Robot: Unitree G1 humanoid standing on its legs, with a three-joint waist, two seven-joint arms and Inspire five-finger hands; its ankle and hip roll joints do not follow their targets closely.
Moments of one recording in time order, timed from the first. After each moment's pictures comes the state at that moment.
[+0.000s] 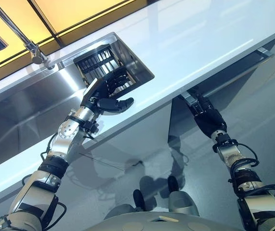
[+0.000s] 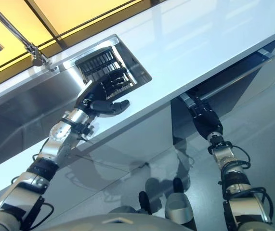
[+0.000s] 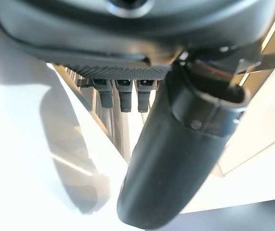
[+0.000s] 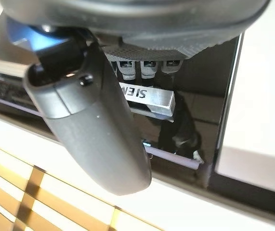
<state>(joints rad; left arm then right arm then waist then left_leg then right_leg) -0.41 0.52 -0.31 0.44 -0.61 -0.39 -0.31 -0.34 -0.50 0.01 0.80 1.34 0.07 0.47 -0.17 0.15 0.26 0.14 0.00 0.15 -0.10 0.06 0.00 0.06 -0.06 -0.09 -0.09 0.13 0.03</state>
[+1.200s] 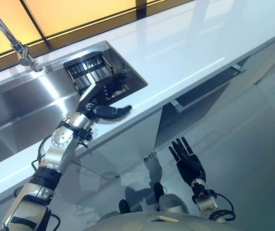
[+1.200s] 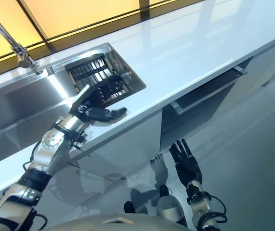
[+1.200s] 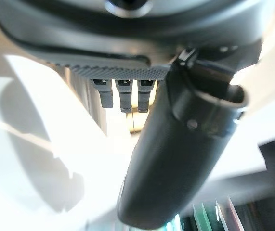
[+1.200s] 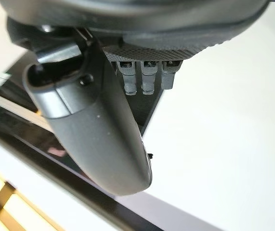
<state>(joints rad) -0.28 0.60 -0.30 0.16 -0.55 -0.34 -0.43 0.12 -0.17 0.07 0.70 1.14 -0.17 0.46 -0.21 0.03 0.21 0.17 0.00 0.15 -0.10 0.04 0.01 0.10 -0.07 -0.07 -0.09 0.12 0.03</state>
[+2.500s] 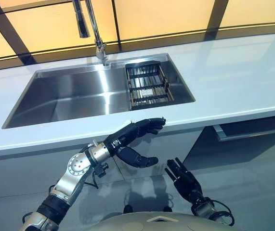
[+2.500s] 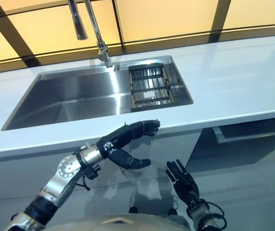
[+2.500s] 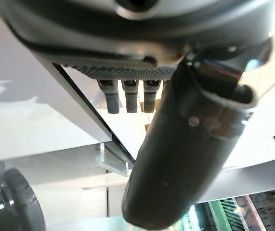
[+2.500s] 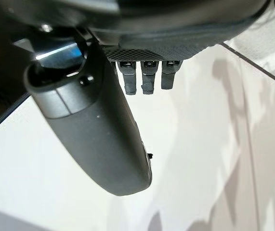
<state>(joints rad) -0.03 0.48 -0.43 0.11 -0.32 -0.41 -0.54 0.05 -0.19 0.10 1.01 1.09 -0.06 0.42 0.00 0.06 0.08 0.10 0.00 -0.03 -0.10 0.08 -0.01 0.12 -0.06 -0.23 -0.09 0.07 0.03</state>
